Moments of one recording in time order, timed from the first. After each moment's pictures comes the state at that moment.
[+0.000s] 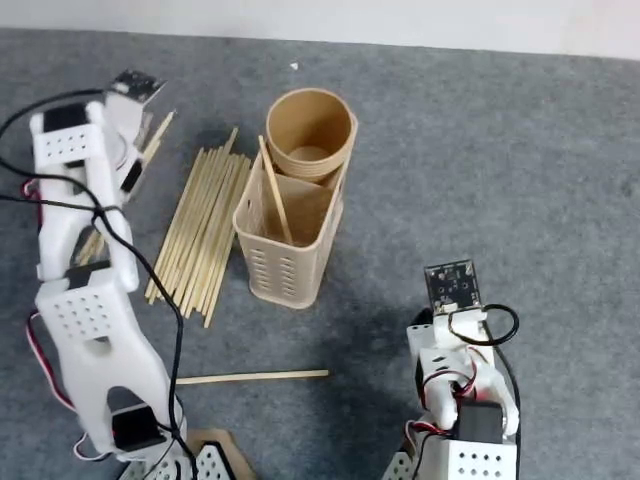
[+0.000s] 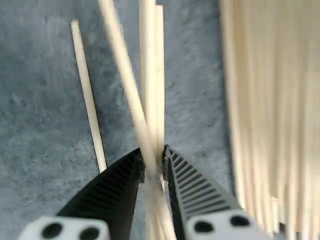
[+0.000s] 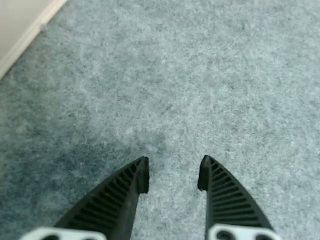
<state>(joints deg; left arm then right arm) -20.8 39.6 -38.6 87.6 -32.5 -1.5 -104.3 96.0 60.4 18.7</state>
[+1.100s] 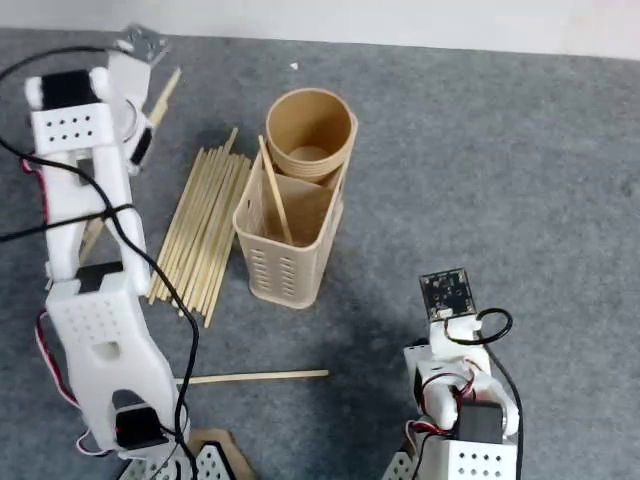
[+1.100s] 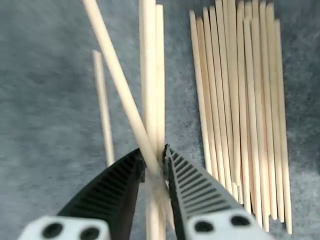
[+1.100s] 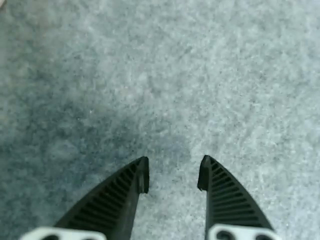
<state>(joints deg) -17.5 32.6 -53.8 100.6 -25.7 -1.5 -104.3 96.0 71.7 18.7</state>
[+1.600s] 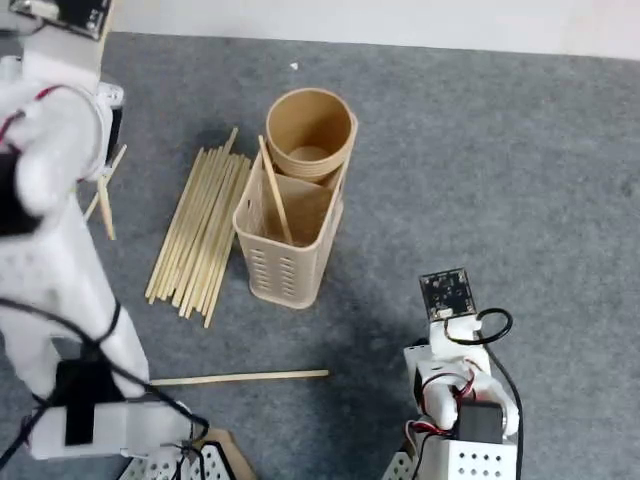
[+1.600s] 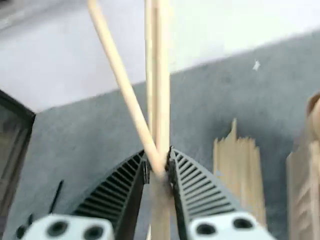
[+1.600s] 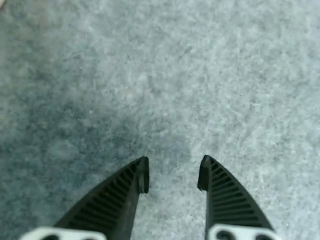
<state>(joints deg) -10.2 -5.1 -54.5 100.4 -14.2 -1.5 -104.3 96.0 71.7 18.7</state>
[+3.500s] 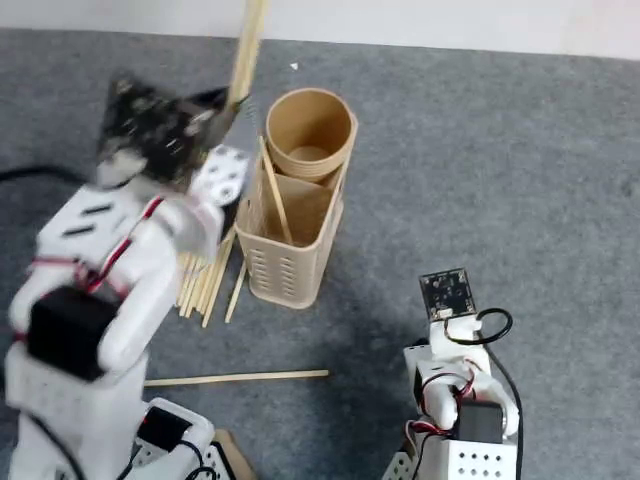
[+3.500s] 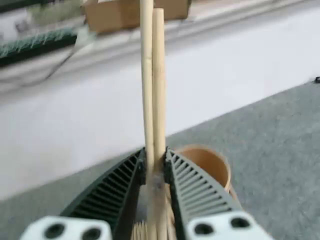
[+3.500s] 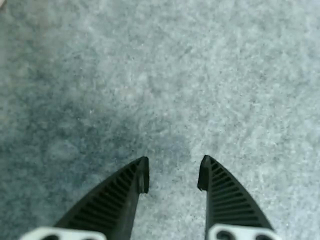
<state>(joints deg) 16.6 -42.2 1.5 61.1 -4.9 -1.5 -104.3 96.0 71.7 18.7</state>
